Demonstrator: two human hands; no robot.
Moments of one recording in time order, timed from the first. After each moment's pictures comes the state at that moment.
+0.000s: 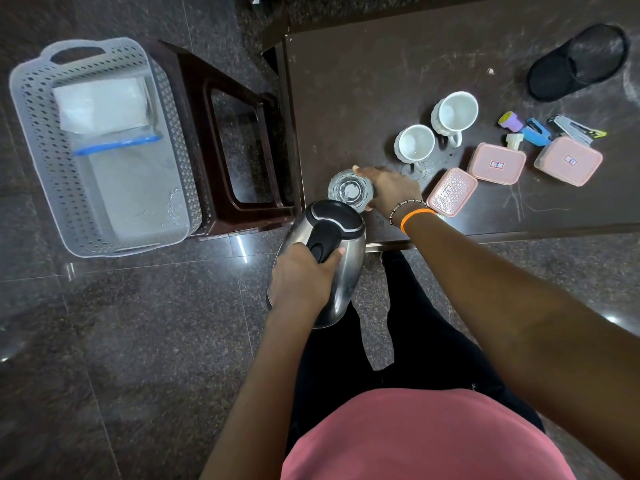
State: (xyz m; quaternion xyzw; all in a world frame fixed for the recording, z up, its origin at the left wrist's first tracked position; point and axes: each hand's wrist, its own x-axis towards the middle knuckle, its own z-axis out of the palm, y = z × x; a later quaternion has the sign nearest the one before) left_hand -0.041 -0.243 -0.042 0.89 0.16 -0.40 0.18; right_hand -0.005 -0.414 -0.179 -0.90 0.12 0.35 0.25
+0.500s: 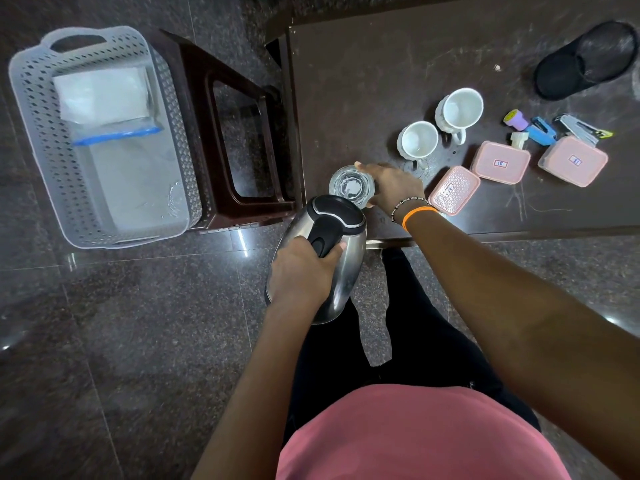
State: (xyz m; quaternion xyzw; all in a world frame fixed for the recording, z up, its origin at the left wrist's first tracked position) left_hand -0.040 -0.244 -0.042 0.89 0.16 -0.40 0.17; right_hand -0.005 -0.416 -0.179 -0.89 0.12 0.34 0.26
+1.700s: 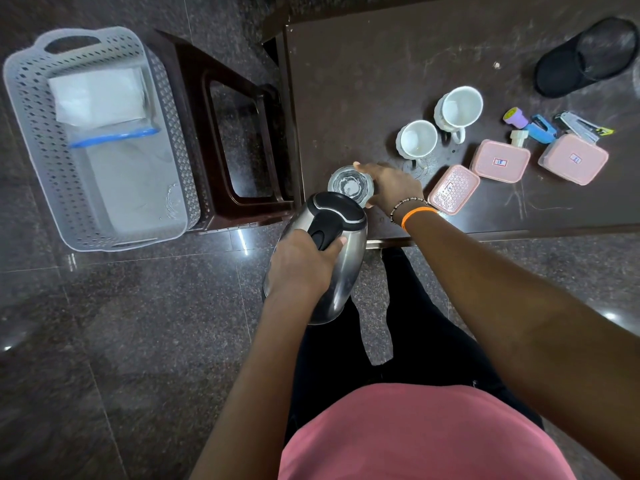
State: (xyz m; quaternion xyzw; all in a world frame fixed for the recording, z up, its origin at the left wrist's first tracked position) left_hand -0.026 -0.251 -0.037 0.88 0.15 -0.41 0.18; right_hand -0.005 -0.416 -0.182 -0.89 0.13 0.34 0.28
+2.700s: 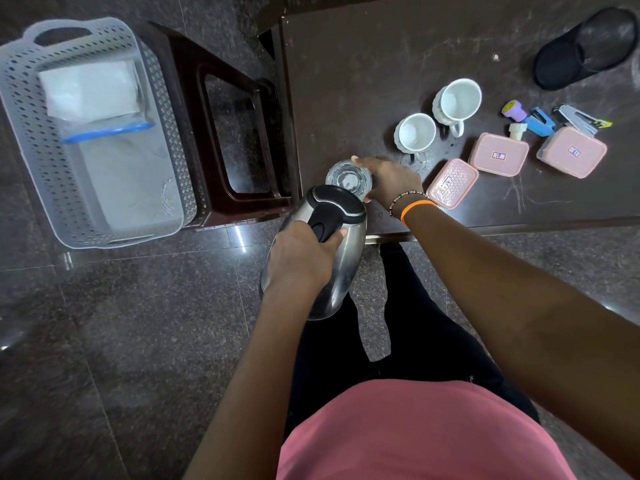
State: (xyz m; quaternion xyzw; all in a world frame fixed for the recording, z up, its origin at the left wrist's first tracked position) left_hand -0.025 -0.252 -0.040 0.89 0.14 -0.40 0.19; right_hand -0.005 -0.417 -0.182 -0.89 0.13 0.35 0.27
